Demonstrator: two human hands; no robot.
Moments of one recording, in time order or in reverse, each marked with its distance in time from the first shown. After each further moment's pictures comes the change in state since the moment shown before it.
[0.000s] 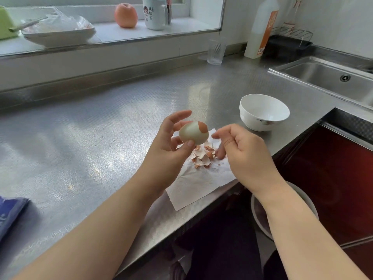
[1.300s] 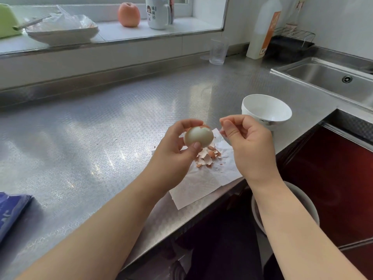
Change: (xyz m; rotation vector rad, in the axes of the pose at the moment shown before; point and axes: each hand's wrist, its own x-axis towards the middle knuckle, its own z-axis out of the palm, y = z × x) left_hand -0.004 0.005 0.005 0.135 -0.004 -0.057; right_hand 0.011 -0.003 0.009 0.328 0.226 0.089
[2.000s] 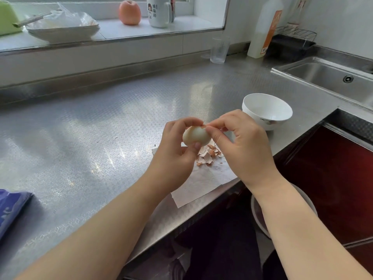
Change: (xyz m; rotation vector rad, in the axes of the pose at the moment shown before) left_hand 0.002 -0.008 0.003 0.189 0.056 0.181; right_hand 0.001 -0.012 0.002 -0.424 -0.114 -0.368
